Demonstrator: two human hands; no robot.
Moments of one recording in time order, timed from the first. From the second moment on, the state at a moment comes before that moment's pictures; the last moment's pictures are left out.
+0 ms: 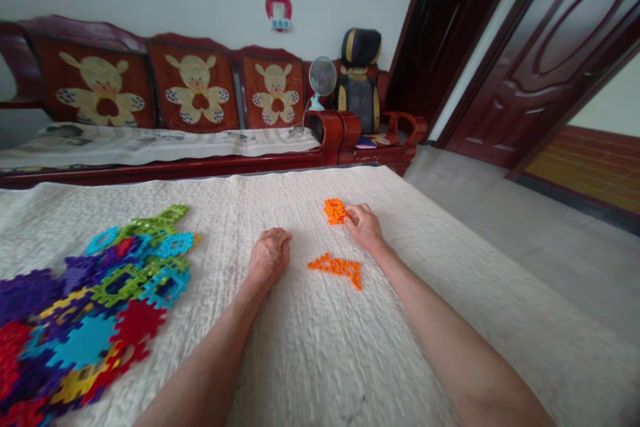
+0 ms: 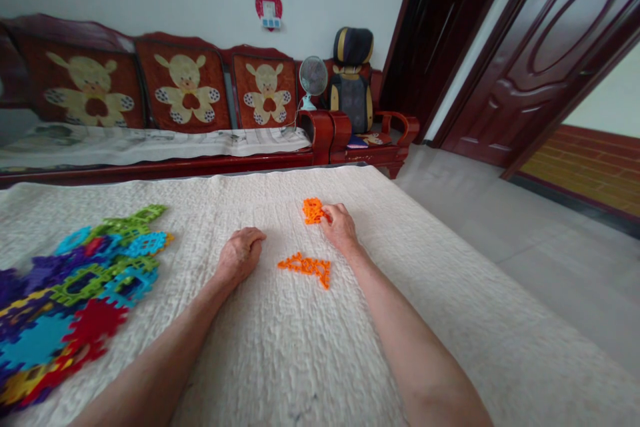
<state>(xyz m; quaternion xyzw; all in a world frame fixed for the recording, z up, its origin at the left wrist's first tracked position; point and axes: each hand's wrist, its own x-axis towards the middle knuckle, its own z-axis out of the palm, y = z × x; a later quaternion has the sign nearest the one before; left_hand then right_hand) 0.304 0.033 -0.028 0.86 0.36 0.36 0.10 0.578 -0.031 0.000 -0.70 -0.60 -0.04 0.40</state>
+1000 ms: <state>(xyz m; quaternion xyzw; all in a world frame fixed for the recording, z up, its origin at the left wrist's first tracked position) 0.303 0.036 -0.023 0.84 0.38 0.36 0.12 0.539 -0.079 0.047 -0.73 -0.60 0.04 0.32</state>
